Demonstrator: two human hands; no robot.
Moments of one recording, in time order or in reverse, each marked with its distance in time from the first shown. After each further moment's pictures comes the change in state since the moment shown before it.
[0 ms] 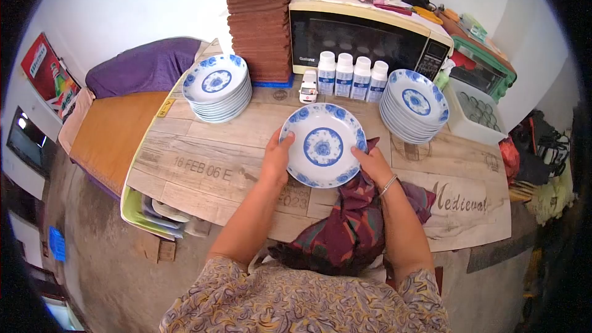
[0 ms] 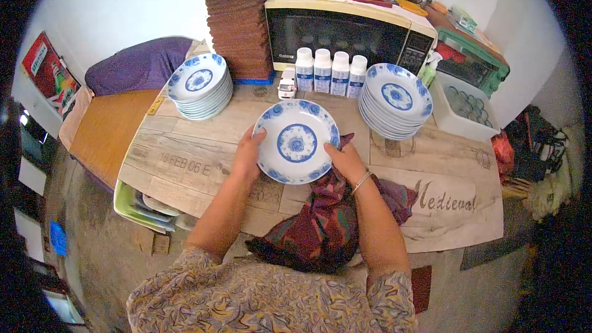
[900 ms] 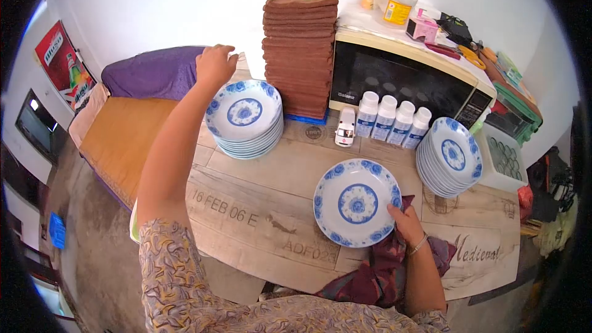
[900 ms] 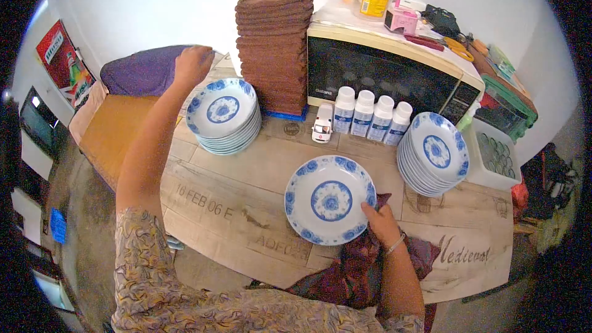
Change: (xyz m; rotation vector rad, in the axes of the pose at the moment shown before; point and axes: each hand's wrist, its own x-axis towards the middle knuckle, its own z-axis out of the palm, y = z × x) left_hand 0.195 0.277 -0.090 1.861 0.467 0.907; right_hand -0.009 -0.014 0.003 0.050 0.027 0.144
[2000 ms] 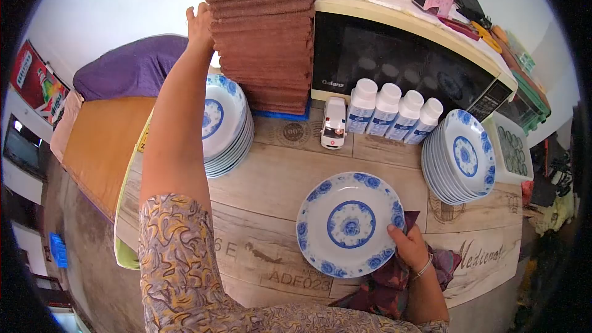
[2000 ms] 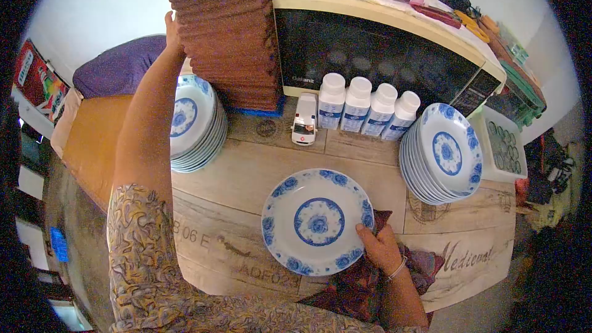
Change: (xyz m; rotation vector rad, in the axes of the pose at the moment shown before) left_hand 0.093 0.022 0.131 0.357 0.107 0.255; right_hand -0.007 -0.028 0.006 0.012 -0.012 0.163
